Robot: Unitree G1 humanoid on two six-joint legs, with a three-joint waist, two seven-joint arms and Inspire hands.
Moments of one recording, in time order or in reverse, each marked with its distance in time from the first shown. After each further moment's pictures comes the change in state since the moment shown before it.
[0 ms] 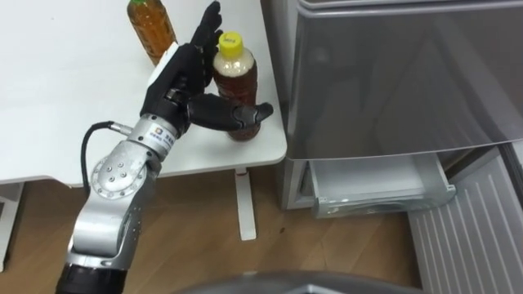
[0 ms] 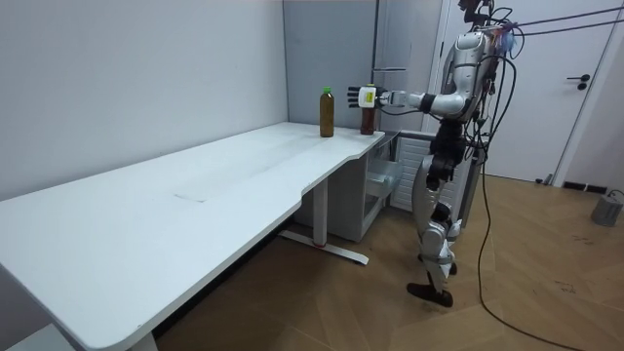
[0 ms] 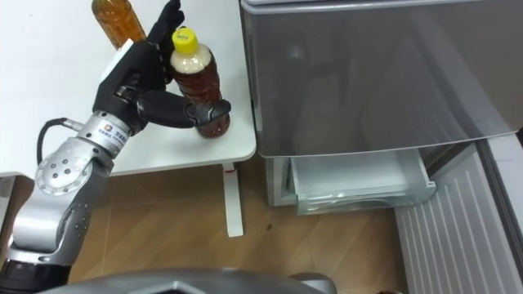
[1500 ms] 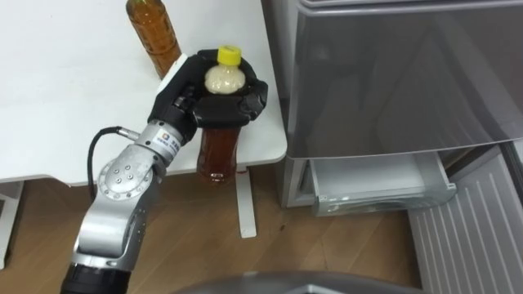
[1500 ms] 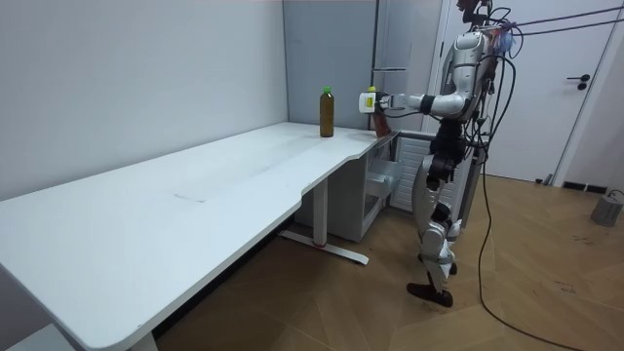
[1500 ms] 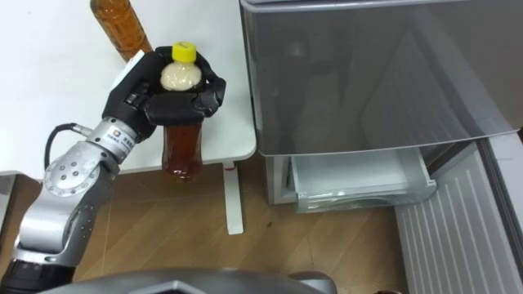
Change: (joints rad) left arm 0.002 -0.009 -0.017 0.031 0.022 0.029 -0.019; right arm -0.008 0.000 0.000 0.001 -0.001 0.020 0.023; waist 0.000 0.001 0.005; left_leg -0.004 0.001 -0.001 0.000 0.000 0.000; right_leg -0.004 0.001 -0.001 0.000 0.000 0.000
